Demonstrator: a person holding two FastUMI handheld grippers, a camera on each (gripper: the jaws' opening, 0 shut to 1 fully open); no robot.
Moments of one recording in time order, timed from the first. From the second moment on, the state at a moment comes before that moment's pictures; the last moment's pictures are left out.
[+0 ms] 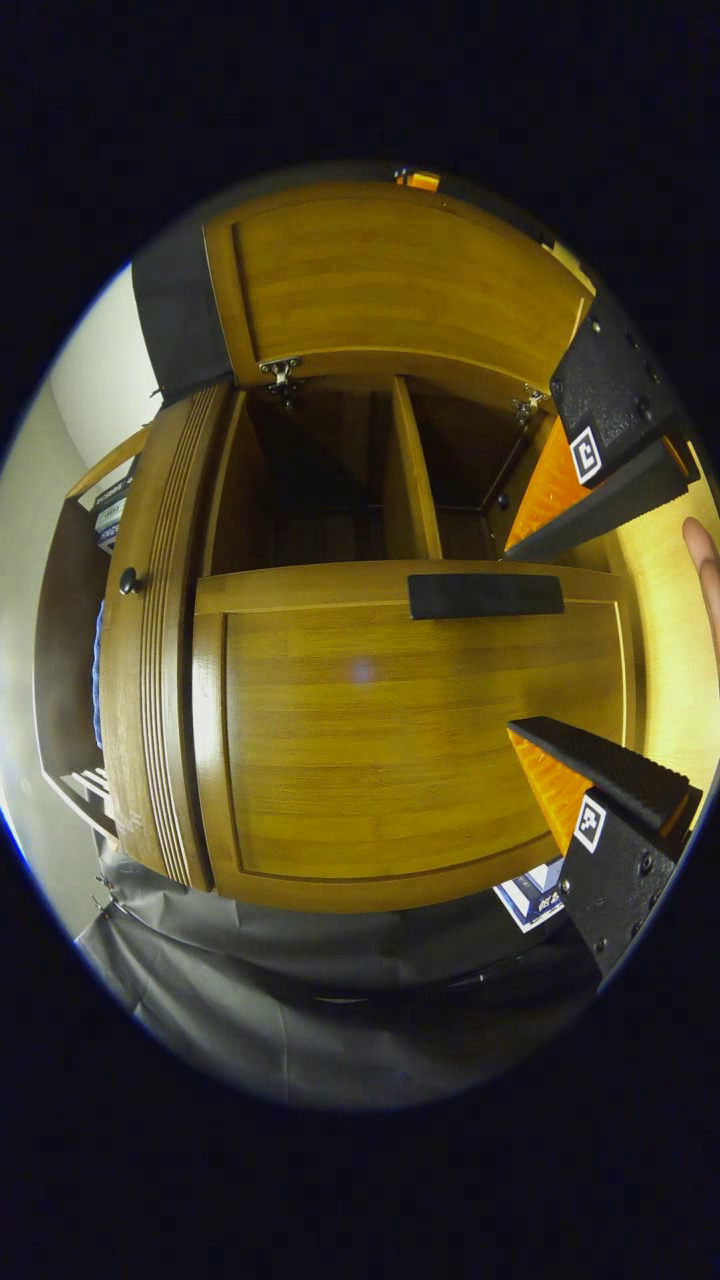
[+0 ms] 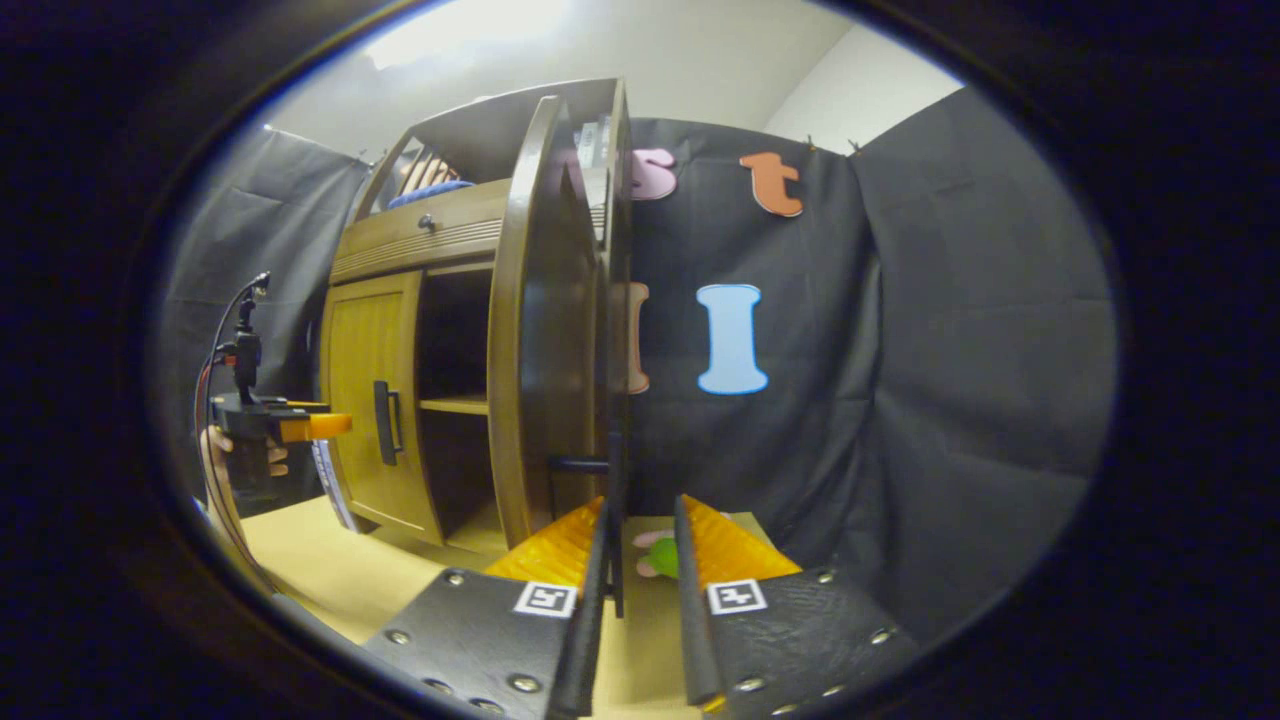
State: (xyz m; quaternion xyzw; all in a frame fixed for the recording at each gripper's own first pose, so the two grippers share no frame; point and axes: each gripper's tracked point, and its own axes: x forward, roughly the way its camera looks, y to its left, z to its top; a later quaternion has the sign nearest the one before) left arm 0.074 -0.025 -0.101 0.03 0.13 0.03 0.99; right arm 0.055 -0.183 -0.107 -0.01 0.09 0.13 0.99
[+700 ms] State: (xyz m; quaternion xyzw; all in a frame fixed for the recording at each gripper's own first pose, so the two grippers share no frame) left arm 0.155 -0.039 -0.107 0.02 0.10 0.04 0.99; right arm -0.024 -0.162 0.005 0.01 -0.01 0.11 0.99
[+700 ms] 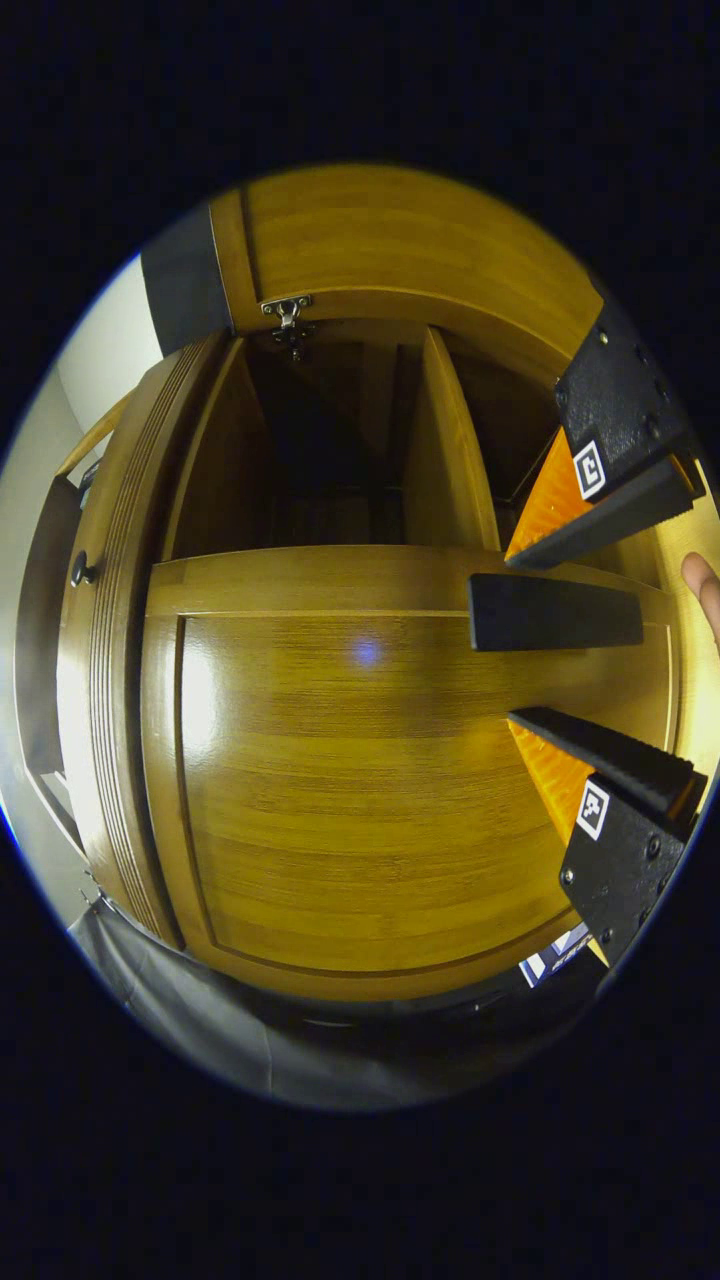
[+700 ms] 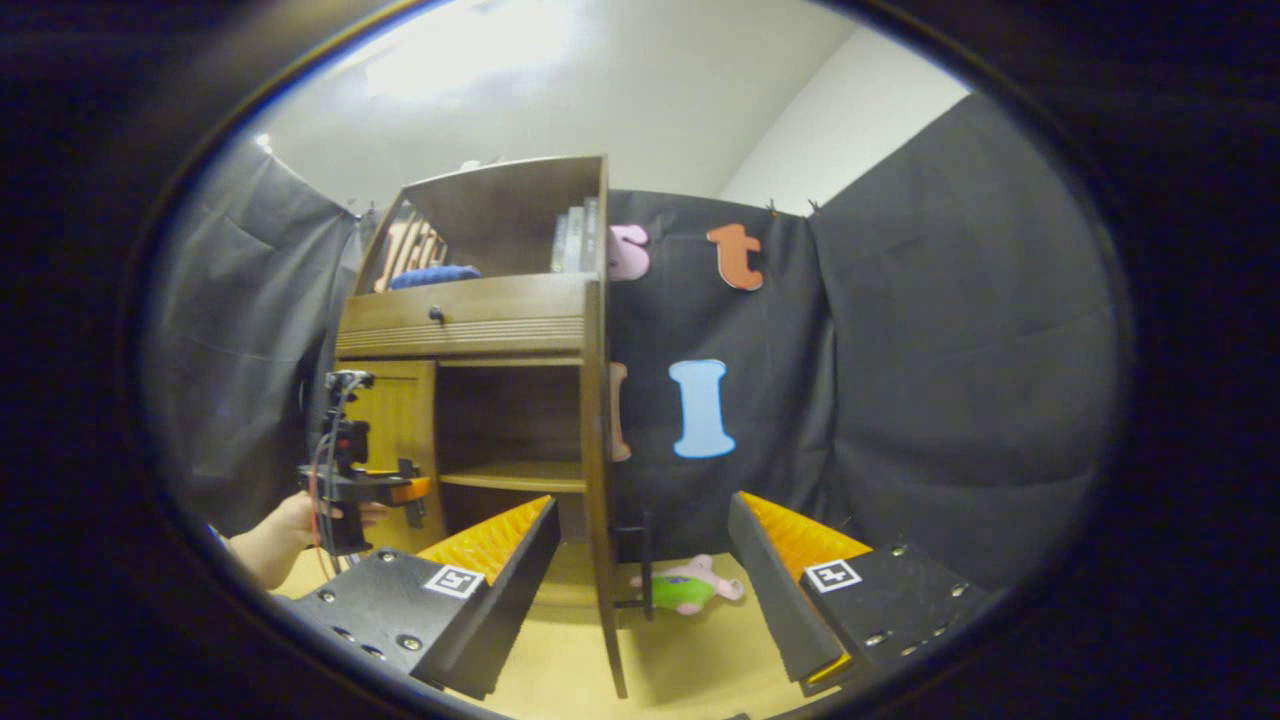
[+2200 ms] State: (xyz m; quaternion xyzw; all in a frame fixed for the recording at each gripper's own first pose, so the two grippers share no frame) left arm -0.002 -0.019 -0.069 0.02 0.17 -0.08 0.98; right arm -0.069 -0.037 0.029 0.03 0.02 0.10 0.99
